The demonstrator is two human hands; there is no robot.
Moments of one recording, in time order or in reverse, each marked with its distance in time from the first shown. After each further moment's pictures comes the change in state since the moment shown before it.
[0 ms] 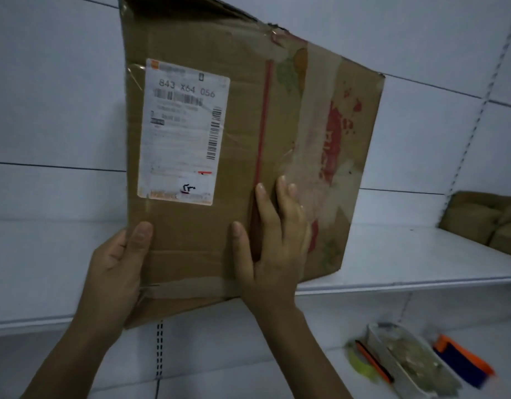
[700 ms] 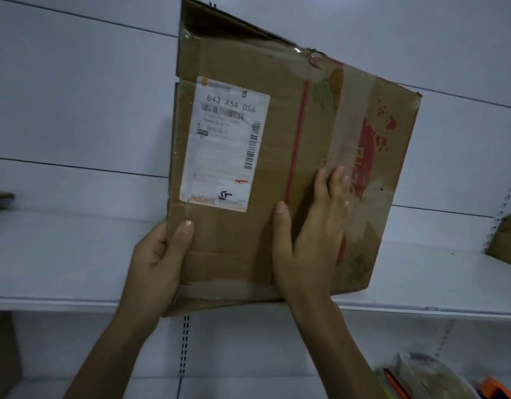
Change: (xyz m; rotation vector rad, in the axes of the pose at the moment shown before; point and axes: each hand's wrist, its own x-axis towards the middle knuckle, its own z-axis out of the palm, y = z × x) left_hand -0.008 0.021 0.007 0.018 0.042 0.030; right_hand 0.035 -0.013 -0.010 0.082 -0.136 0.193
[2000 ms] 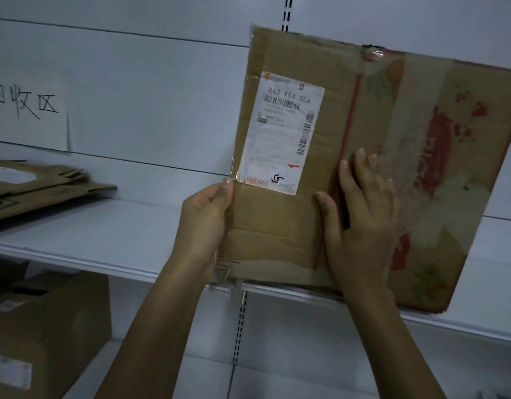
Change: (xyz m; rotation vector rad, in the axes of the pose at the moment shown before) left_hand 0.026 0.039 -0.023 -0.007 0.153 -0.166; right_hand 0.009 0.001 0.029 -0.008 0.102 -0.324
